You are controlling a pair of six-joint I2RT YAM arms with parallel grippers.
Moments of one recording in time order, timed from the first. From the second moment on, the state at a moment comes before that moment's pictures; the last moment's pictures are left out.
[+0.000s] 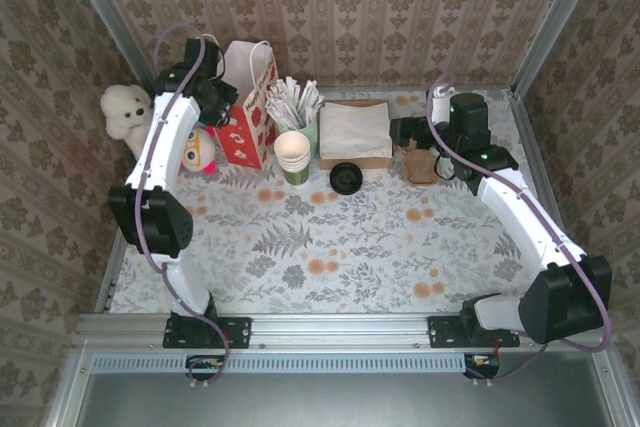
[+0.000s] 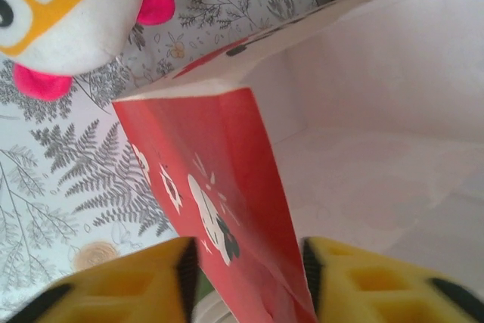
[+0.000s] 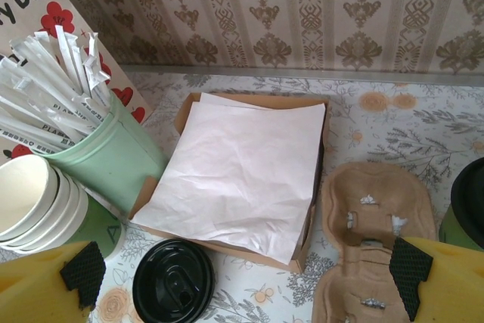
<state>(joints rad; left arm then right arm) -0.18 1.87 1.99 -1.10 -0.04 -1.15 0.18 1.31 1.14 -0.28 -0.16 0.16</state>
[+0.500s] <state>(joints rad) -0.17 1.75 1.86 -1.06 -0.14 -1.16 0.18 1.27 1.14 -0.34 -0.16 0.16</state>
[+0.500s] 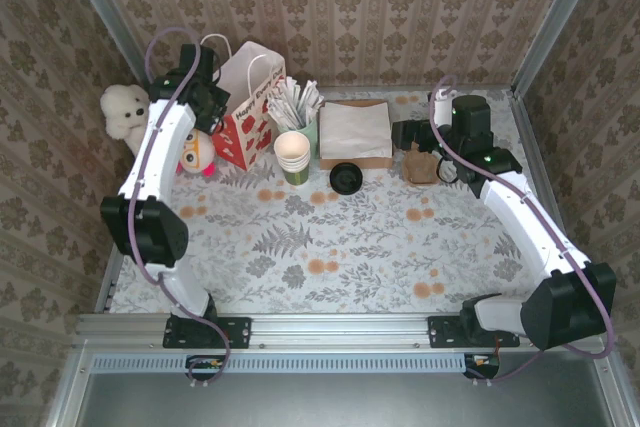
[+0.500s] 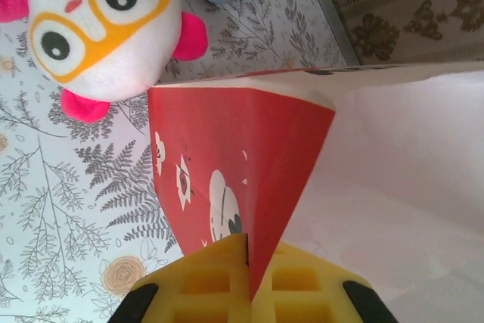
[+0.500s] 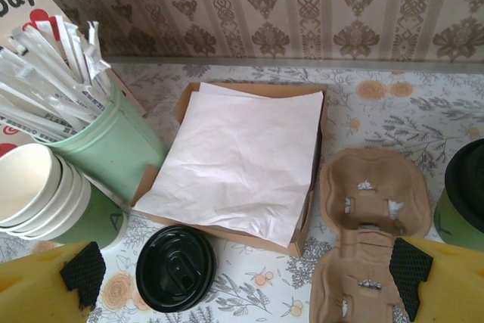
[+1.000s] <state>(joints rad) -0.17 1.37 1.52 -0.97 -0.16 -1.21 0.18 1.20 1.04 -0.30 -0.15 0.19</state>
